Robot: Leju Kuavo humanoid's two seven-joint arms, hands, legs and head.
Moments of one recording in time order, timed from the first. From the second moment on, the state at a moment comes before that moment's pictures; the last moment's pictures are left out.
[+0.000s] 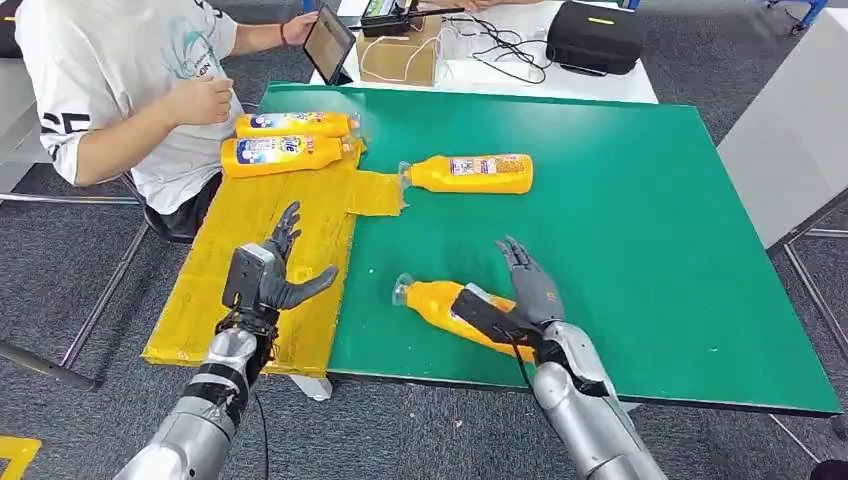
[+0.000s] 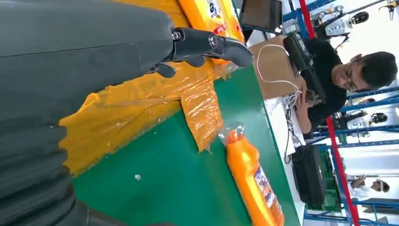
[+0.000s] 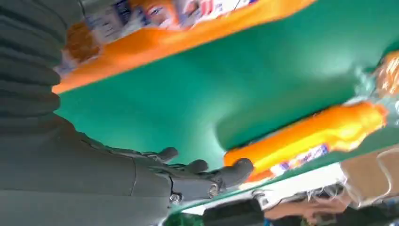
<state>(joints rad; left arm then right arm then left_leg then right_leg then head) -0.44 -0.13 0.08 -0.79 -0.21 0.02 -0.62 -0.36 0.02 0.32 -1.01 0.86 -0.24 -0.04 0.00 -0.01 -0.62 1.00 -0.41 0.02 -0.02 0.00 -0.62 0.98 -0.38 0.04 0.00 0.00</state>
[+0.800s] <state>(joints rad) -0.44 -0.13 0.08 -0.76 -0.20 0.04 -0.63 -0.26 0.03 0.36 -1.12 0.87 -0.34 -0.03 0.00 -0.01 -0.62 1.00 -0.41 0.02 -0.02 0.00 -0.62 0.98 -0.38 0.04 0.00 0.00</state>
